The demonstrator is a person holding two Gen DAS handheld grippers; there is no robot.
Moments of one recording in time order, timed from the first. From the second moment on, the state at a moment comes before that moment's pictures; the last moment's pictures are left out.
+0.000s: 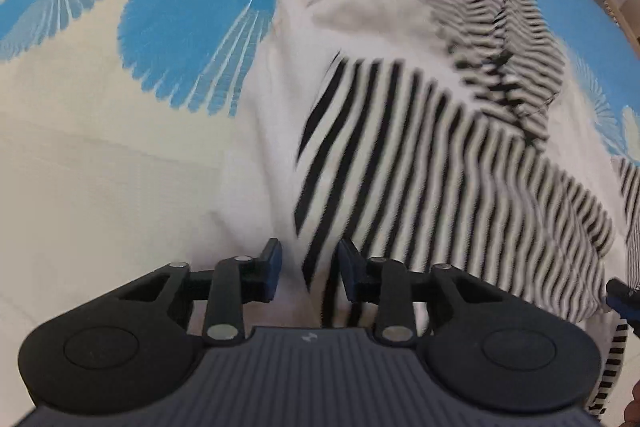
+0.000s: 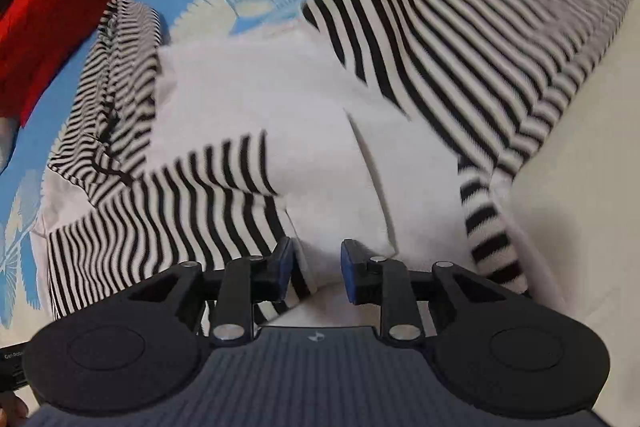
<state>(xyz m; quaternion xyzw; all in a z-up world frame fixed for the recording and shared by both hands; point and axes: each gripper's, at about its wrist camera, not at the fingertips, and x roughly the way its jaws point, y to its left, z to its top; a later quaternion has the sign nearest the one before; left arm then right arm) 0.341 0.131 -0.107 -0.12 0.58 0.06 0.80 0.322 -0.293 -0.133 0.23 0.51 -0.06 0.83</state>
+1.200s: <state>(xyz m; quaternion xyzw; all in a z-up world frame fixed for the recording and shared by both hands) 0.341 0.061 -0.069 -0.03 0.52 -0.01 0.85 0.310 -0.600 -0.175 0.45 0.27 -0.30 0.80</state>
